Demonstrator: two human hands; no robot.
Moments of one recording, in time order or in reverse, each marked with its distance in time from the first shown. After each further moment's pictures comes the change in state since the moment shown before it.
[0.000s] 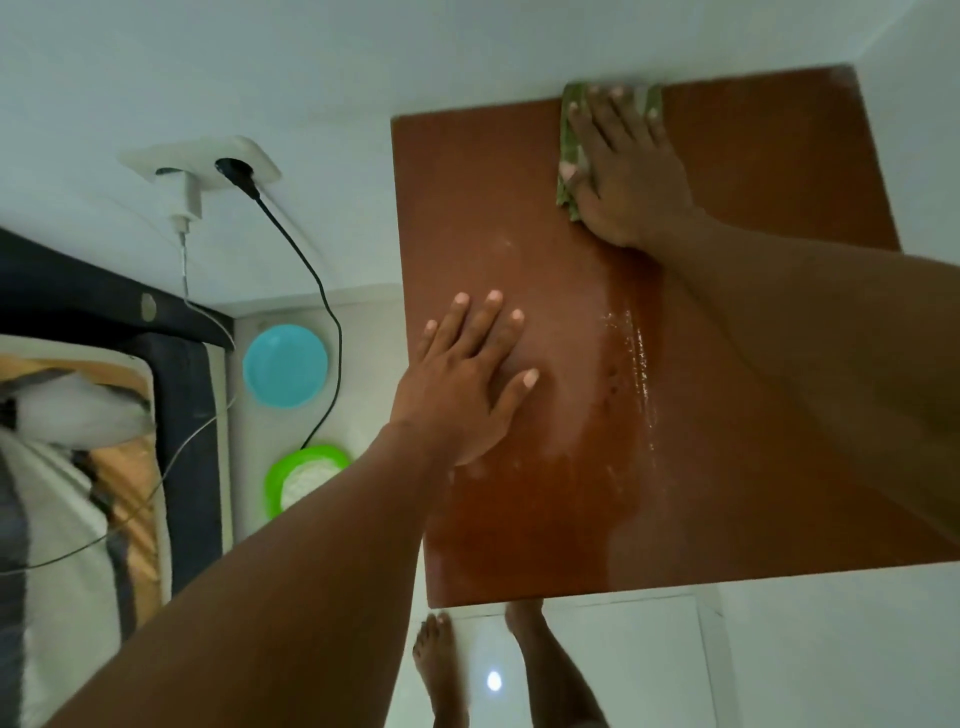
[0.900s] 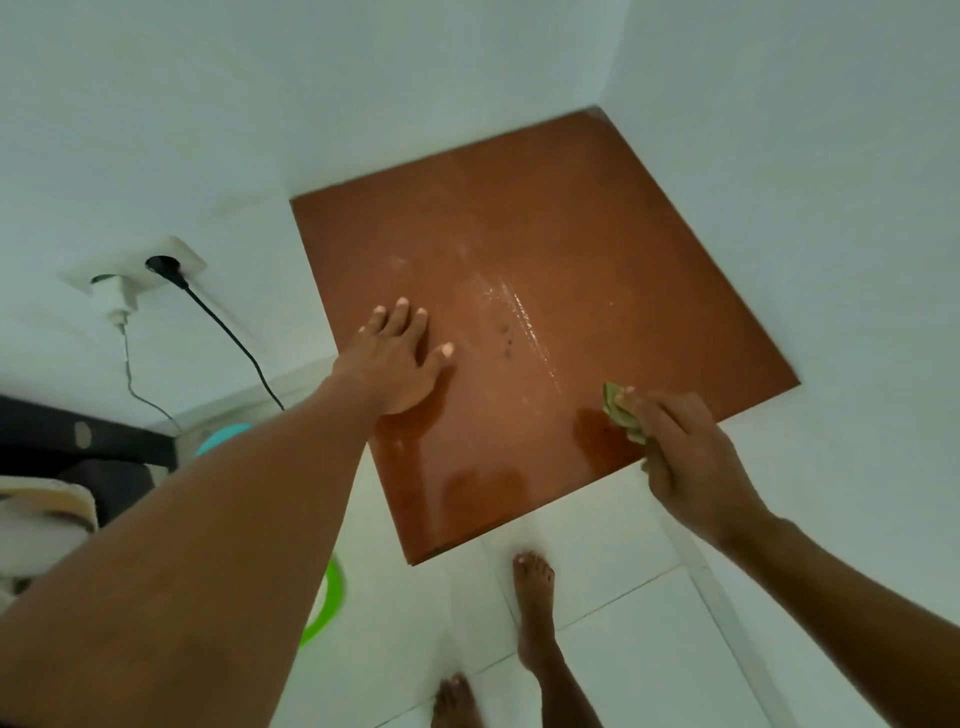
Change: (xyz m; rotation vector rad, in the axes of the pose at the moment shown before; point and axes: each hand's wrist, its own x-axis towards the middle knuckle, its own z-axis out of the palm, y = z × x) left_hand -0.004 0.015 -0.029 0.192 -0.208 0.055; right_hand -0.408 -0.051 0.015 0.315 0.337 0.196
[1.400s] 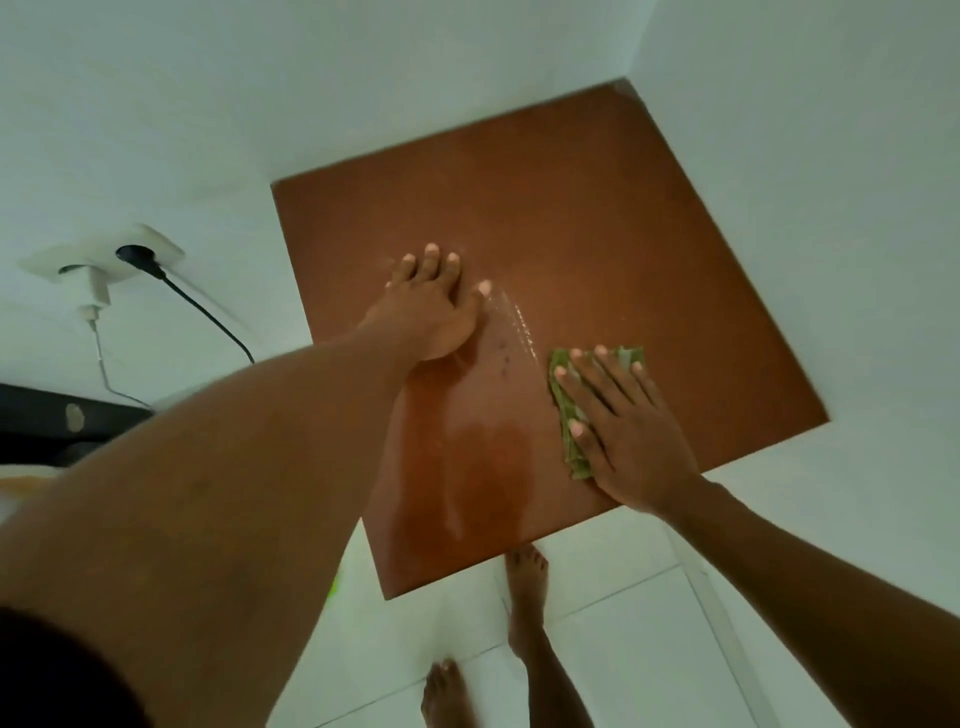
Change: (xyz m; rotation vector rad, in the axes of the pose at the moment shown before) left_hand 0.089 0.036 -0.026 -0.121 -0.008 -0.053; right_hand 0.072 0.030 0.056 -0.208 -0.285 -0.075
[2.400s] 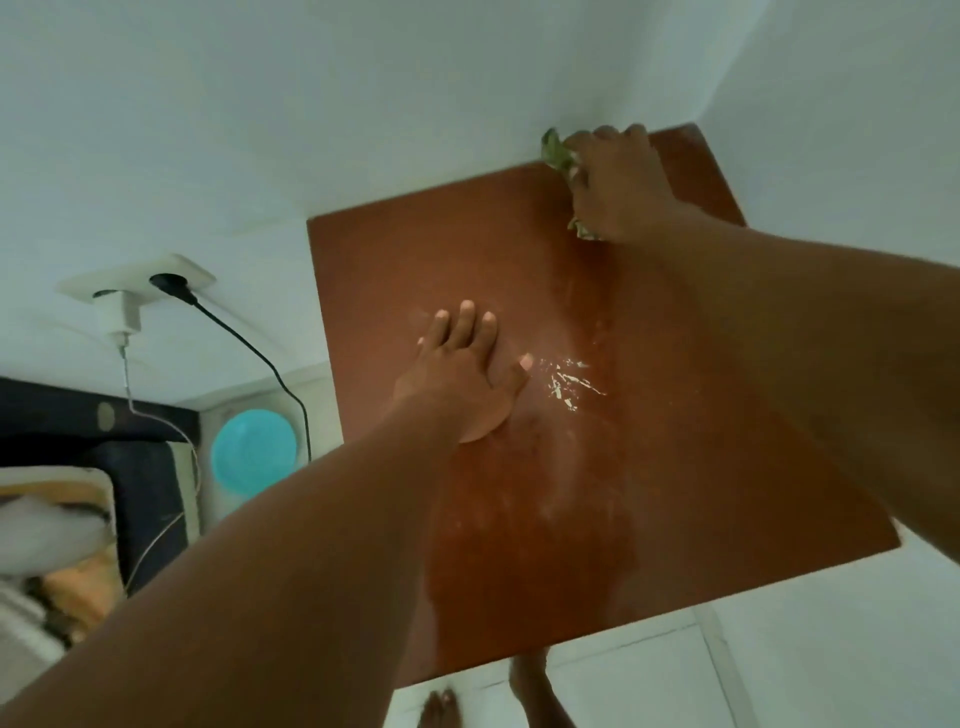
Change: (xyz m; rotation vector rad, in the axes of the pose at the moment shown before) left_hand -0.005 0.011 -0.003 -0.029 0.015 -0.081; right_hand 0.323 0.042 -0.113 -0.040 0.079 0.104
